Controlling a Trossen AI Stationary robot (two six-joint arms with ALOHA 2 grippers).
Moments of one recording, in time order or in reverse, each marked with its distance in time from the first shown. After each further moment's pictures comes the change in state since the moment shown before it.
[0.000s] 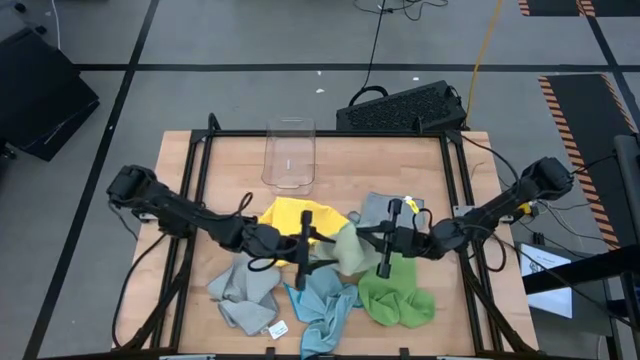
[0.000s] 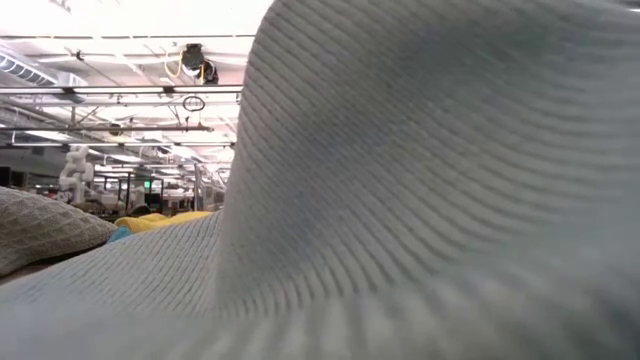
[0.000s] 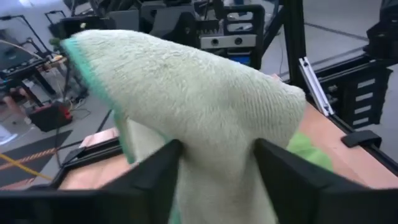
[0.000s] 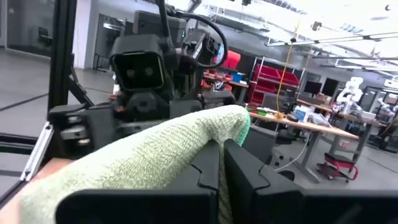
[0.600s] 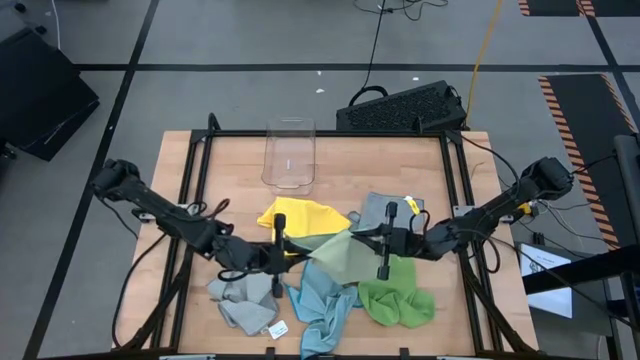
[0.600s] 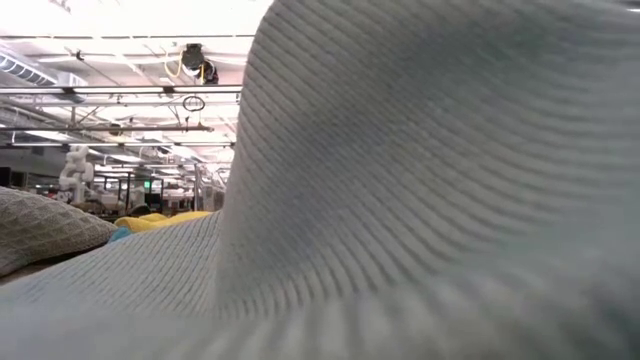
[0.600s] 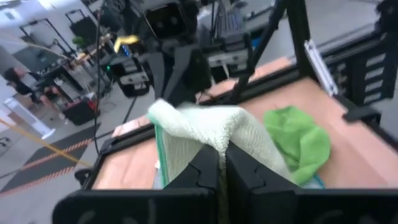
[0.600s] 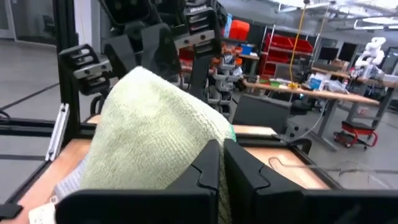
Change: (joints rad) left arm -0.139 -0.151 -0.011 -0.228 -0.232 0.019; right arm -0.001 0.001 0.000 -0.158 -0.002 0.185
